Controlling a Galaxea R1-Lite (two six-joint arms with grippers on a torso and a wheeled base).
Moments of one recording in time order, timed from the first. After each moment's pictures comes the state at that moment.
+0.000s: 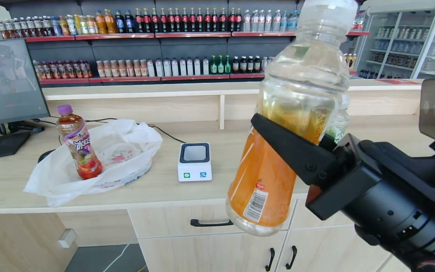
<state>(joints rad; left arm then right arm) 0.00 0.00 0.00 0.00 0.00 0.00 0.97 1.55 -0.56 -1.43 -0.09 0.22</state>
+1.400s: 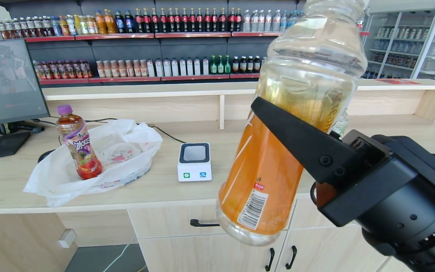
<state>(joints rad) 0.00 0.00 0.00 0.00 0.00 0.00 1.03 1.54 -0.58 -1.44 -0.12 0.27</state>
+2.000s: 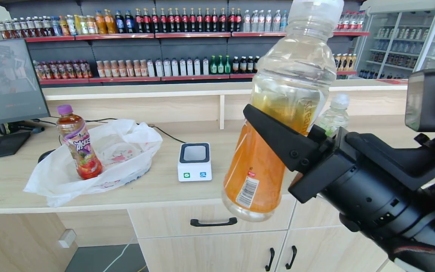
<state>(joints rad) 0.00 0.00 0.00 0.00 0.00 0.00 0.95 1.60 -0.60 -1.45 -0.13 0.17</state>
